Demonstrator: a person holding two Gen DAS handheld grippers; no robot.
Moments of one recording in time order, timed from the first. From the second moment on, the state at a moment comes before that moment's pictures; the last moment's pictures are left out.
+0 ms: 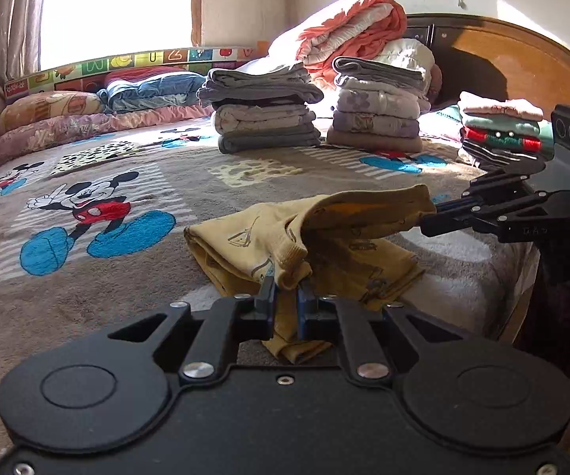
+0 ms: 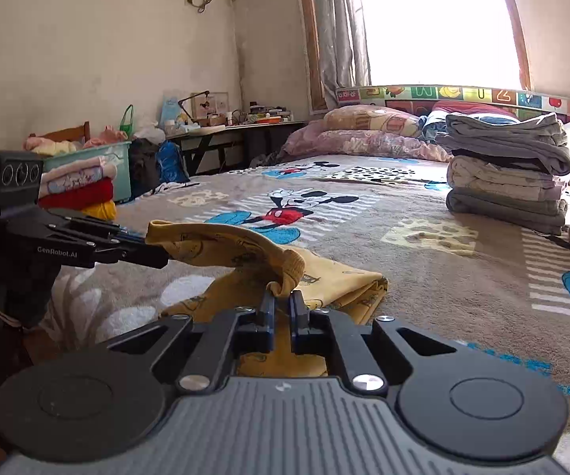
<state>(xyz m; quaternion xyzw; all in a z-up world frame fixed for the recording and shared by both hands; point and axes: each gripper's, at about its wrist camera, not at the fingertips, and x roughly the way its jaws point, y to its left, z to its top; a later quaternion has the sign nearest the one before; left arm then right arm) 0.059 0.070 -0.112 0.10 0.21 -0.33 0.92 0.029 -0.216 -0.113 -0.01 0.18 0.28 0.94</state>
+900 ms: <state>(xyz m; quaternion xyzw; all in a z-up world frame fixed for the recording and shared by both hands) 0.089 0.047 -0.115 0.04 0.25 -0.24 0.94 0.037 -0.192 -0.113 -0.05 0.17 0.22 0.96</state>
